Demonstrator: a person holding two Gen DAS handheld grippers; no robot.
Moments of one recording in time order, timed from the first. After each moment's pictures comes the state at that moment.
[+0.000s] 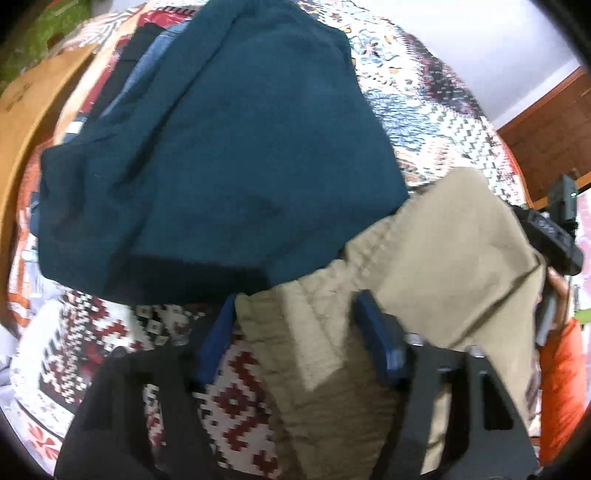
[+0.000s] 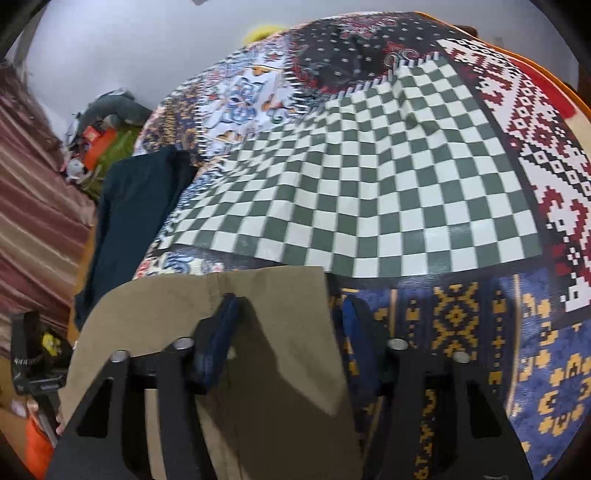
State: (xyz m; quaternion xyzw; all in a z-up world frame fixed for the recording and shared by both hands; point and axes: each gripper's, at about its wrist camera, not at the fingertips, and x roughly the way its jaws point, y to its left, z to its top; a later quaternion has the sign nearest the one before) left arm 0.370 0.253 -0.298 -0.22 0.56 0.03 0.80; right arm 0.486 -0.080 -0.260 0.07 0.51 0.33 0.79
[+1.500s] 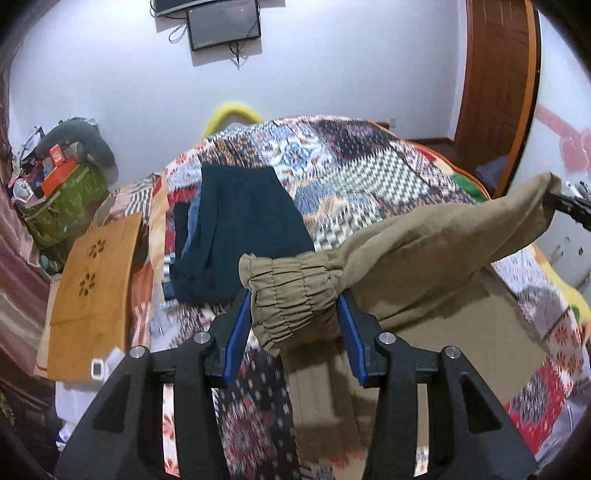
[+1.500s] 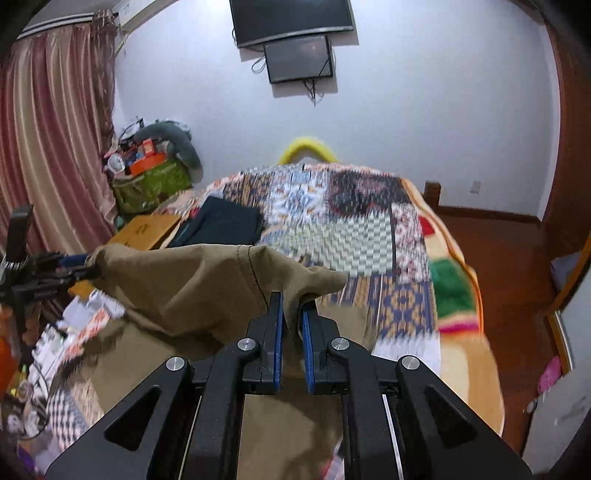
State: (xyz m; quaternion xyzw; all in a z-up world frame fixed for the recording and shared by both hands) left arm 0.200 0.142 -0.127 0.02 0.40 0.05 0.91; right arm 0.245 -0.179 -0.095 -0.04 0.31 0.32 0.89
